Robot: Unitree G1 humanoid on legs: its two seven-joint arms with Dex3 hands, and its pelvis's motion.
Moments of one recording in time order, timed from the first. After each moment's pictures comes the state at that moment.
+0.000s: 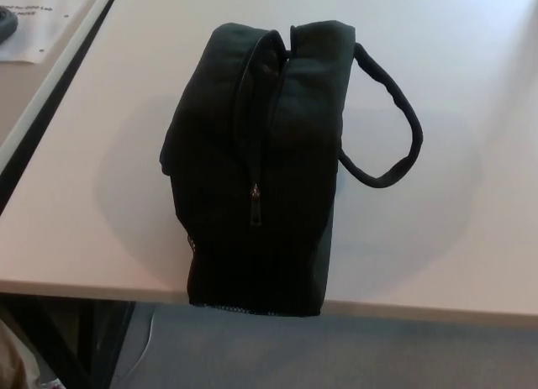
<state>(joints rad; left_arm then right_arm) 0.73 0.33 0.00 0.34 0.17 -0.39 0.01 0.54 -0.37 0.16 0.45 -0.29 -0.36 -0.06</state>
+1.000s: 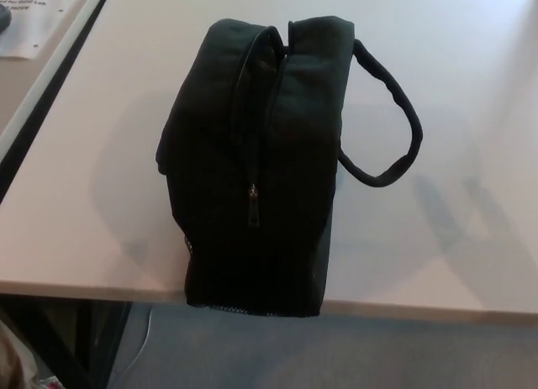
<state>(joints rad) 0.26 0.79 0.70 0.09 0.23 -0.72 0.17 -0.11 -0.75 -0.26 0.26 -0.36 -0.56 -0.23</state>
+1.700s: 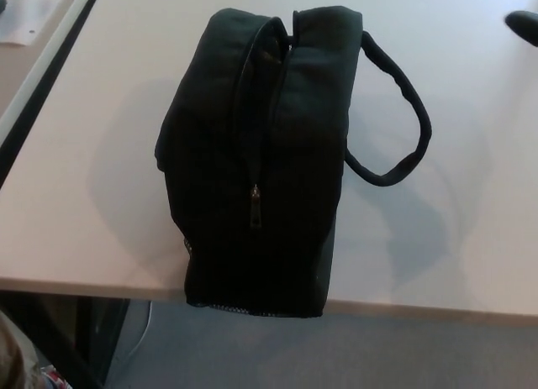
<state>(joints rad) -0.42 0.88 0.25 0.21 0.54 -0.74 0.33 -0.87 -0.68 0.14 0.63 -0.50 -0.57 -0.21</state>
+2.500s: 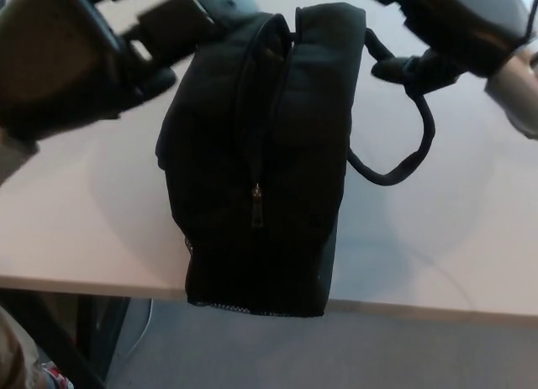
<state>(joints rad) -0.74 0.88 -0.33 0.25 0.90 -0.77 0.57 -1.09 -0.55 0.53 0.83 -0.66 -0.58 -0.21</state>
